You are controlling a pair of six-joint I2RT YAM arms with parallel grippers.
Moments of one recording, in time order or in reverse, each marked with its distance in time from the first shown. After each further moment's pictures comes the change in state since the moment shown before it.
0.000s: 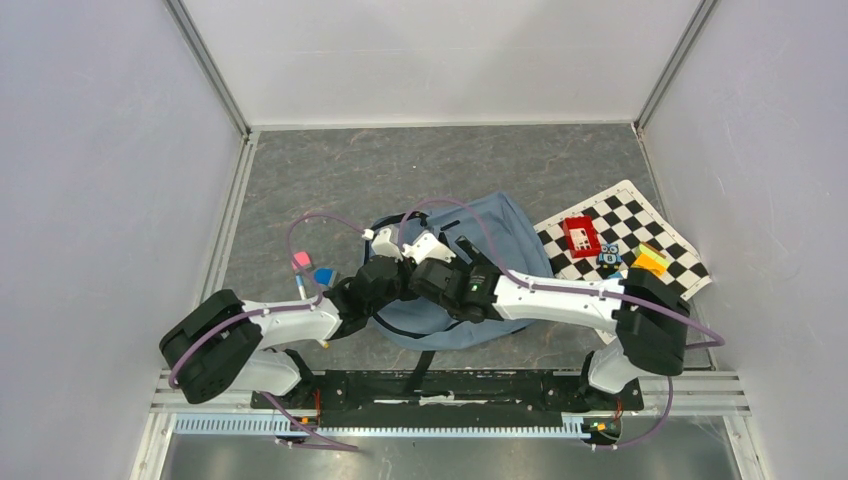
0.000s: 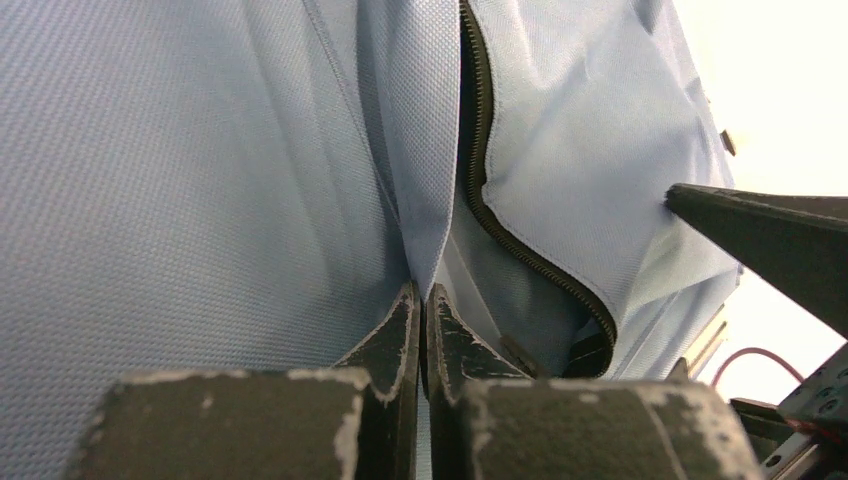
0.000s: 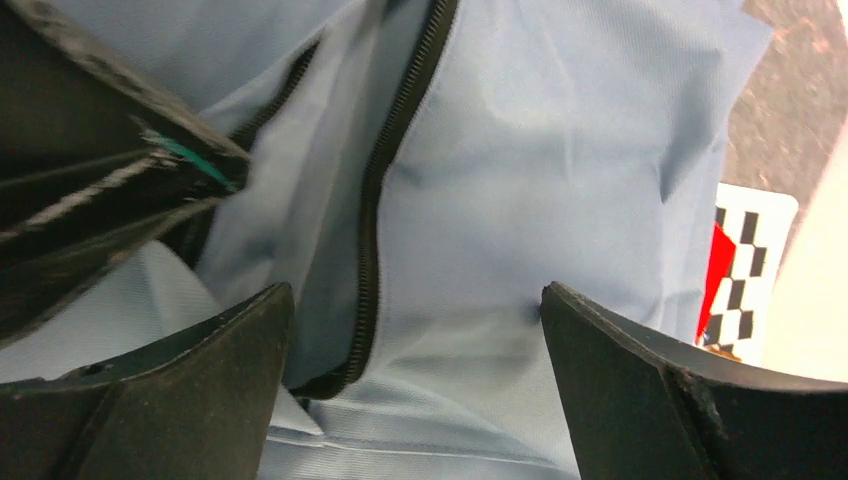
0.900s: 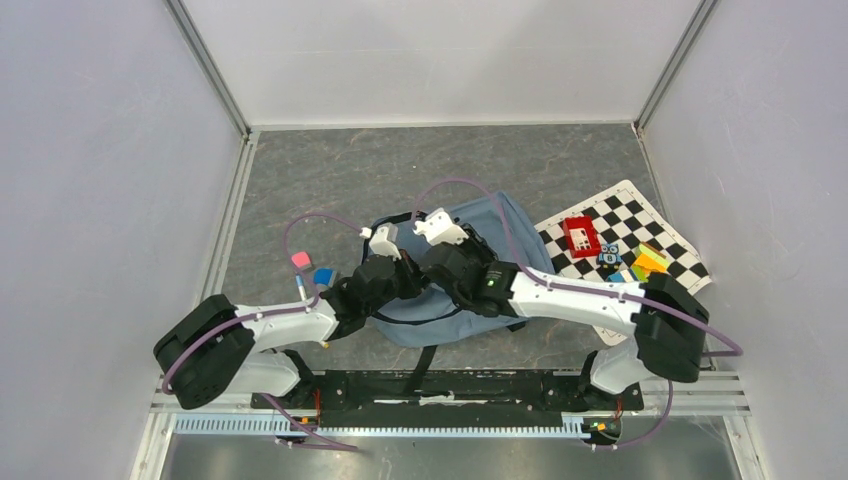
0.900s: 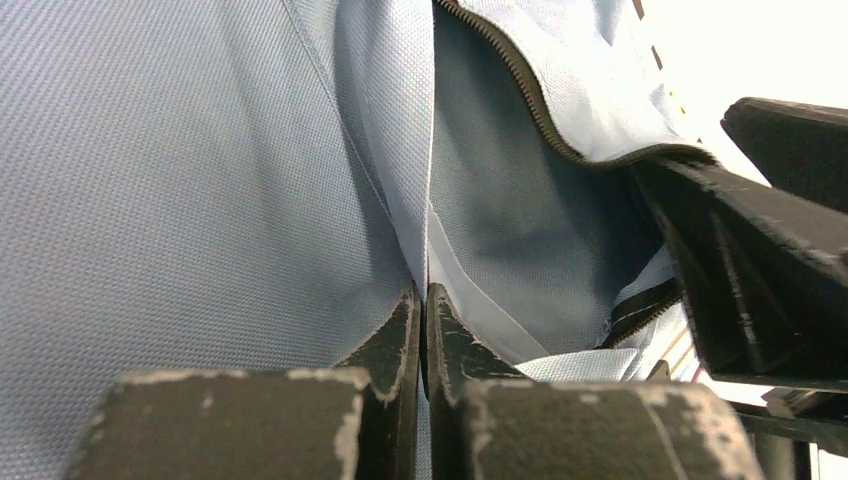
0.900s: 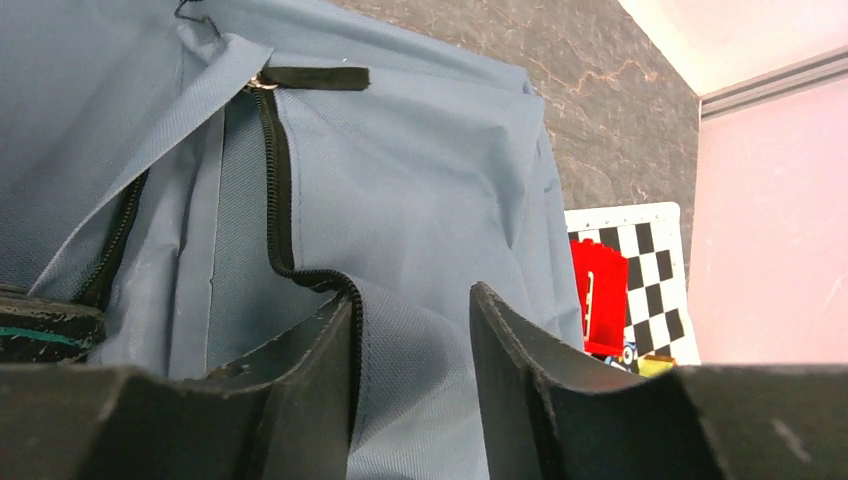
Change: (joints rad) left arm 0.000 -0.038 -0.002 -0.008 -0.007 0.000; right arm -0.062 -0.031 -0.028 0.191 0.240 -0.124
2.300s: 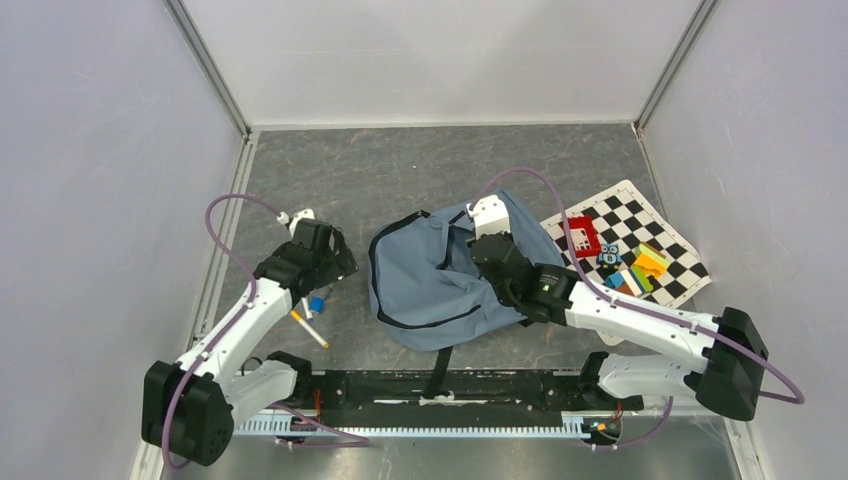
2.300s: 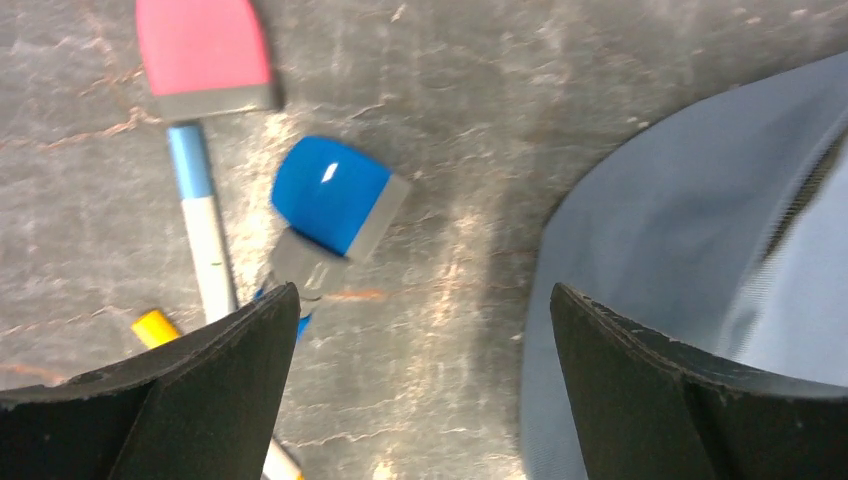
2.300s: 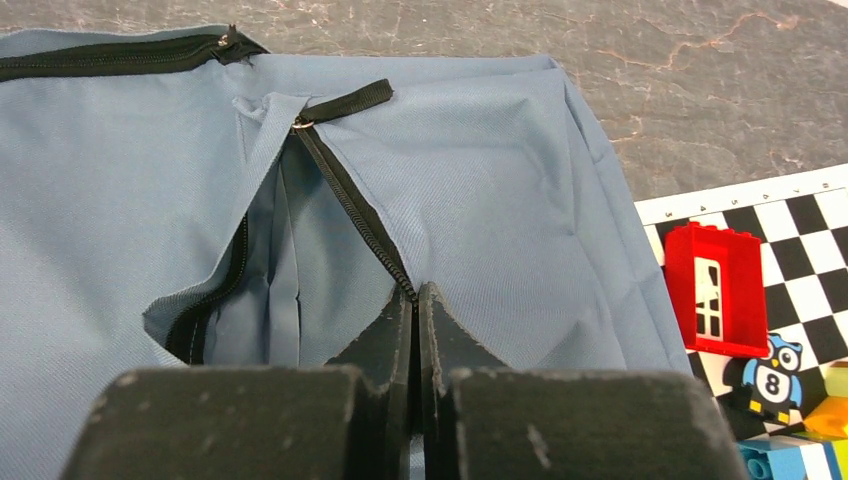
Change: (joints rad) left arm 0.541 -0.266 0.251 -1.013 -0.082 0.288; right arm -0.086 -0.340 -0.170 0.101 -0.211 0.172
